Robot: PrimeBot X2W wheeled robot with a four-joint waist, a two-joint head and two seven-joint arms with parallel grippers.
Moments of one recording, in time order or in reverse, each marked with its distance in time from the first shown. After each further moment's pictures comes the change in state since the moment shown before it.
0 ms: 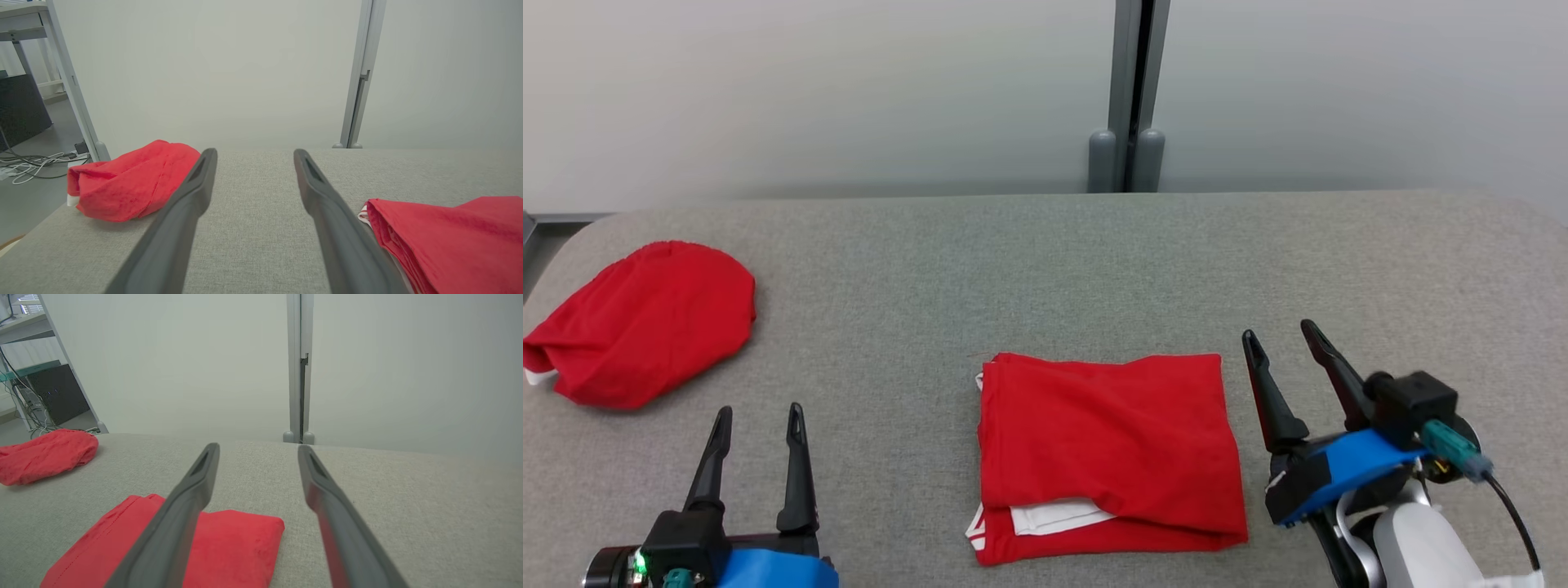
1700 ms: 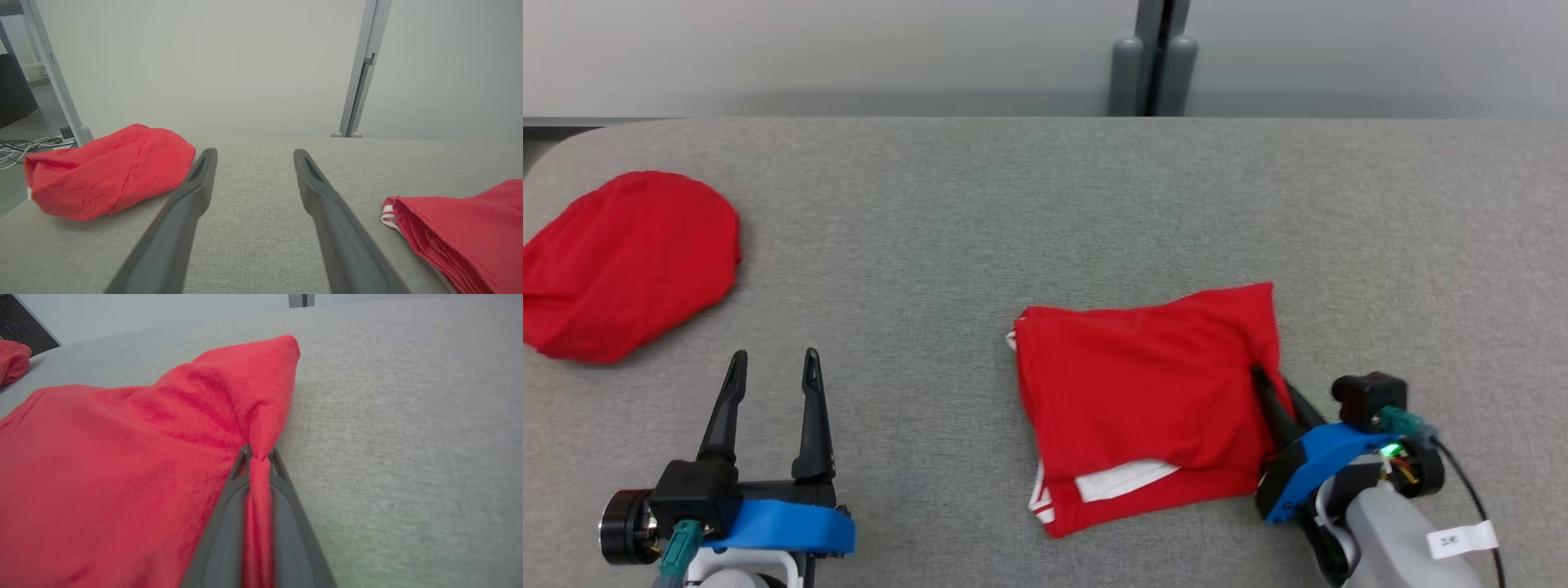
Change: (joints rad) left arm -0.106 -0.010 -0.032 0.012 -0.022 -0.004 0.000; right arm -0.253 -0.020 0.118 0.638 0.135 0.000 -0.126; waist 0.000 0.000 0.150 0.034
